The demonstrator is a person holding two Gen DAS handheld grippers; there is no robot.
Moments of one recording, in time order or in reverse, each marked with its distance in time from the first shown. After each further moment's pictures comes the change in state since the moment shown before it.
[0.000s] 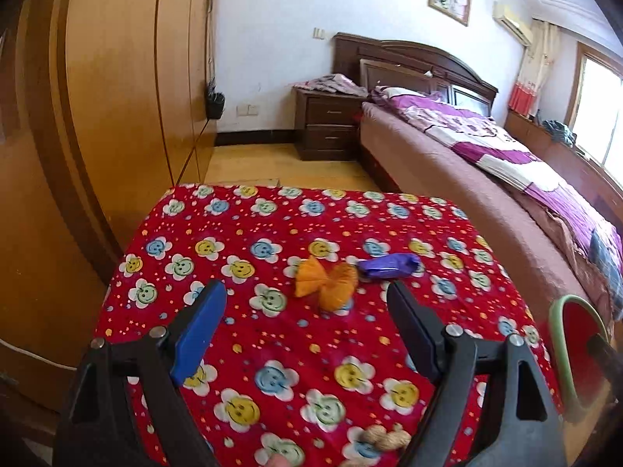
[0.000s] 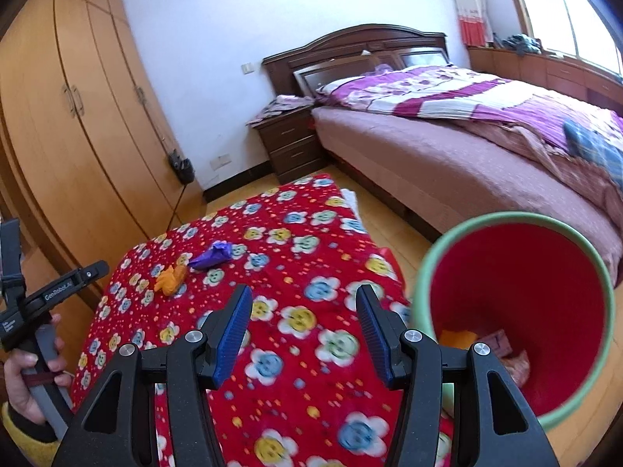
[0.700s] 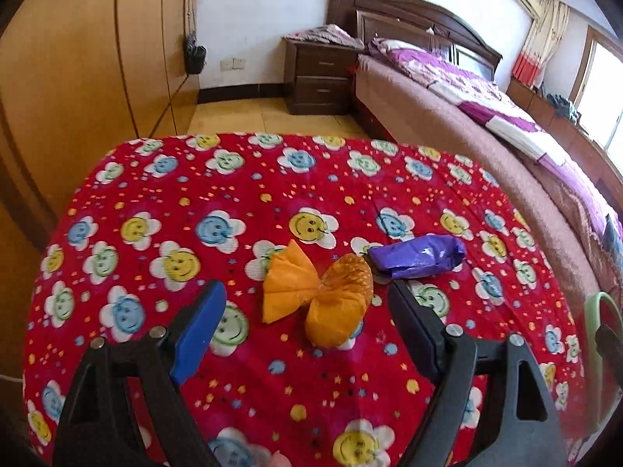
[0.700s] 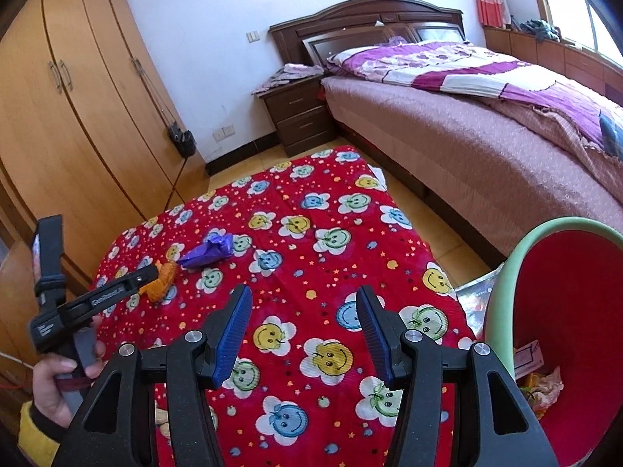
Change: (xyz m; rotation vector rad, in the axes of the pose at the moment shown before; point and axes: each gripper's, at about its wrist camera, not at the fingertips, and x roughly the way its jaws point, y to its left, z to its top) left arm 0.121 -0.022 -0.001 0.023 0.175 -0.028; right arm 0.087 0.014 0.015 -0.011 0.115 0.019
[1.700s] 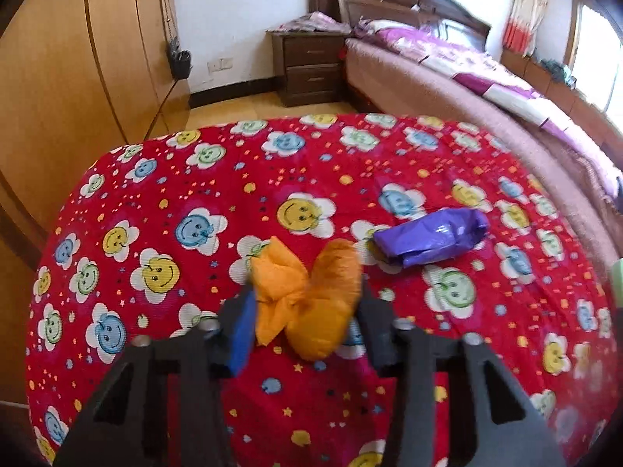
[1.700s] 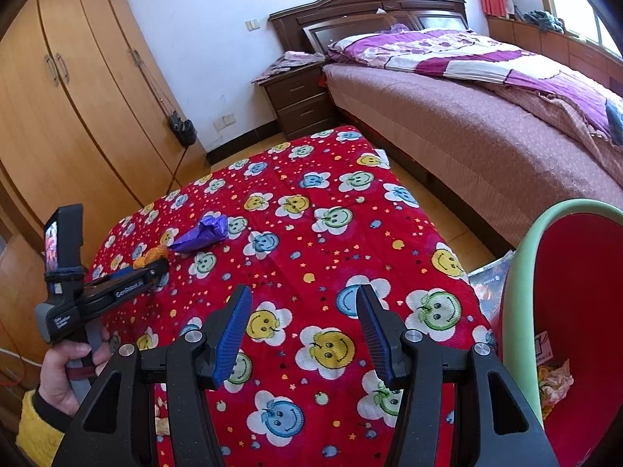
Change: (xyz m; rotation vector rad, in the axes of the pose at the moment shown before) left arm 0.020 -0.016 -0.004 0.101 0.009 0.018; right arm 0.015 -0.001 -0.009 0.001 0.039 0.012
